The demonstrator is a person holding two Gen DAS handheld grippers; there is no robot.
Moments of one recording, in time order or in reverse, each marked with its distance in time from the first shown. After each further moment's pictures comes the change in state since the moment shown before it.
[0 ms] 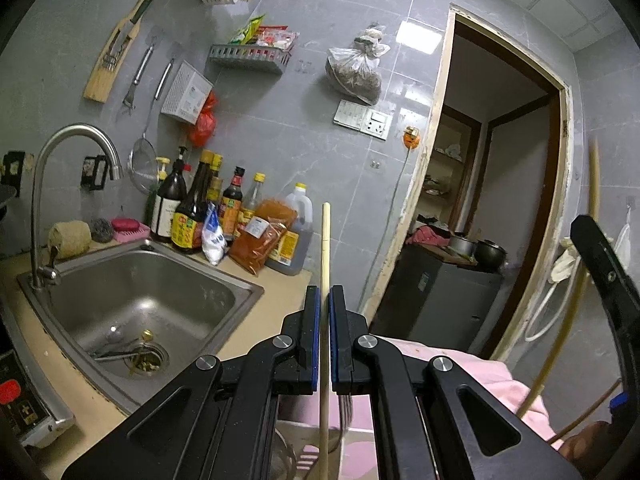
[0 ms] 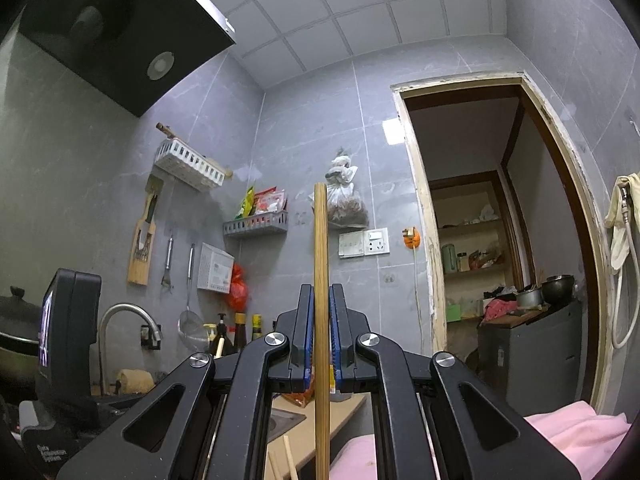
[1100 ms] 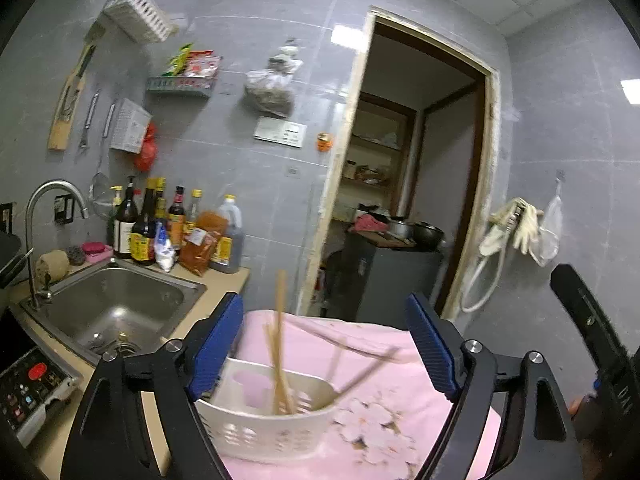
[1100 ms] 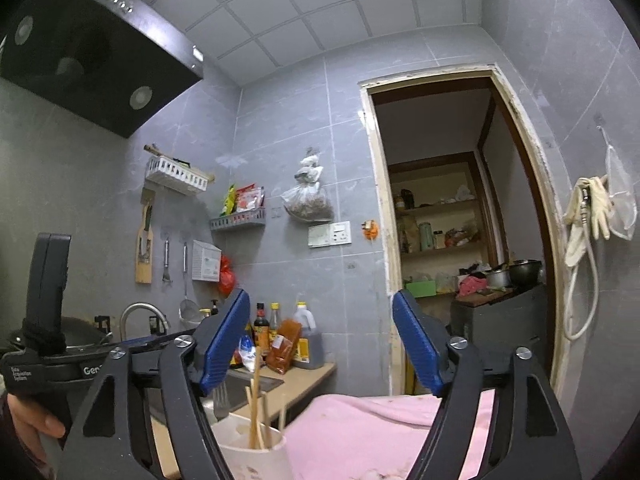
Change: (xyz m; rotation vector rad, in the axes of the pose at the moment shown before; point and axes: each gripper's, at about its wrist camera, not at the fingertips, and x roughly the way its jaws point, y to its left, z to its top) left arm -0.116 -0.112 0.010 0.126 0.023 -0.166; right arm -0.137 -0.082 0.091 0.043 0.114 -0.038
